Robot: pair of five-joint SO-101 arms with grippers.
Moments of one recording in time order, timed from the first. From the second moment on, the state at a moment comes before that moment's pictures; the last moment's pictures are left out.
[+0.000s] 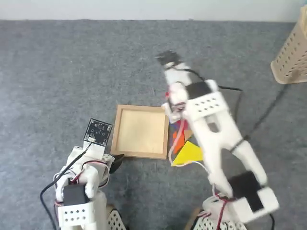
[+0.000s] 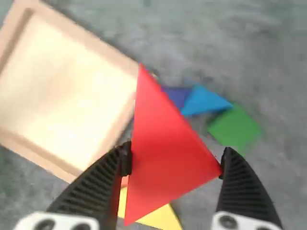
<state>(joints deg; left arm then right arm) -13.0 -103.6 96.8 73.1 -18.3 -27.9 -2.5 12.0 71.7 8.0</state>
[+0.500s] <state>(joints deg) -13.0 -103.6 96.8 73.1 -18.3 -45.4 17.6 0.4 70.9 -17.4</state>
